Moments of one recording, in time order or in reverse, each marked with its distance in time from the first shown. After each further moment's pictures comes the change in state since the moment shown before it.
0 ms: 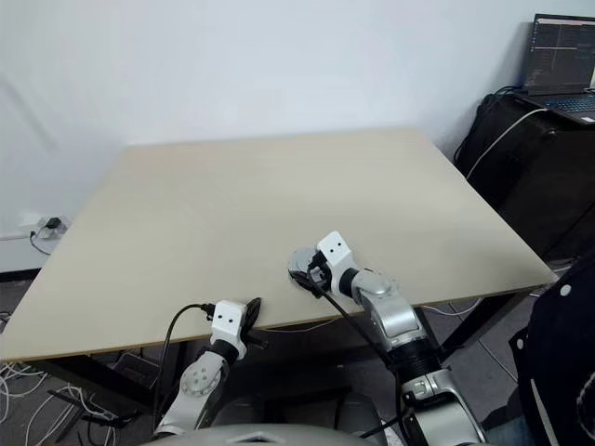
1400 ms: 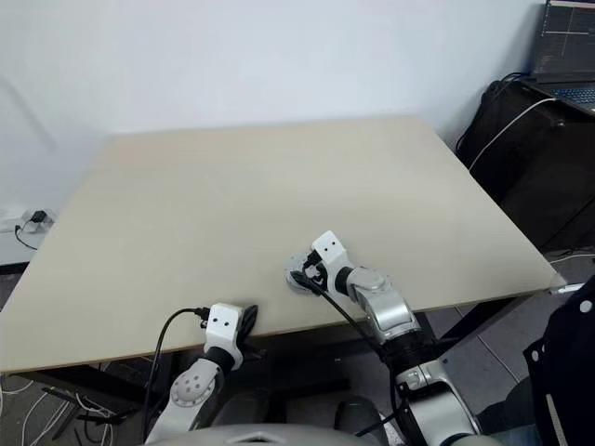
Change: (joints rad) left arm 0.174 0.001 -0.041 -0.451 0.013 0.366 0.007; right arm -0.034 0.015 0.018 0.036 -0.034 0.042 0.015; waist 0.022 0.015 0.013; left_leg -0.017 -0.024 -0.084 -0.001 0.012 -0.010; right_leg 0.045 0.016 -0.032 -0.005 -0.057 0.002
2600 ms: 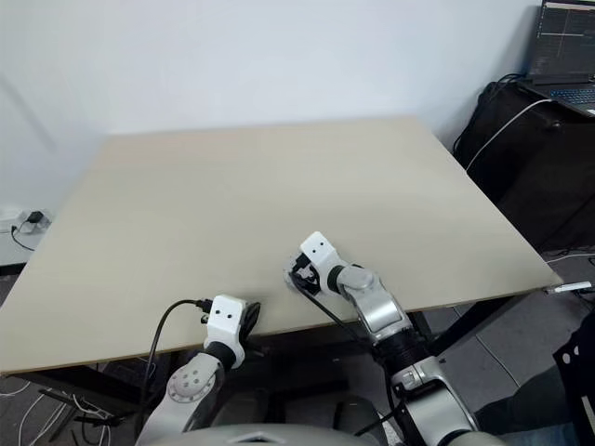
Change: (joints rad) left arm 0.021 0.023 -0.052 -0.278 0.009 0.284 0.028; right arm -0.043 -0.009 0.113 -0.042 -0.118 0.093 -0.071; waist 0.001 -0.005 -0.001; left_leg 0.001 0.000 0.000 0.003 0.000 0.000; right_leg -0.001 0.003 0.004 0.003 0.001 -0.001
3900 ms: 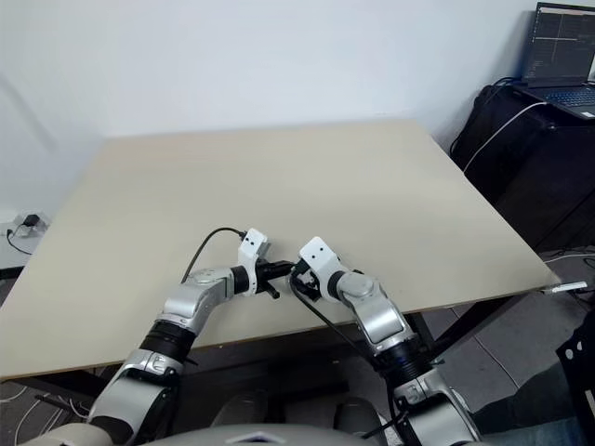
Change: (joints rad) left arm -0.772 0.092 0.109 0.734 -0.240 0.141 -0.575; right arm 0.082 0.011 -0.007 -0.118 -0.015 0.060 -0.023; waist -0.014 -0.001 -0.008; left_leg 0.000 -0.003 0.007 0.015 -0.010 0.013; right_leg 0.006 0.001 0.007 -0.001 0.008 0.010
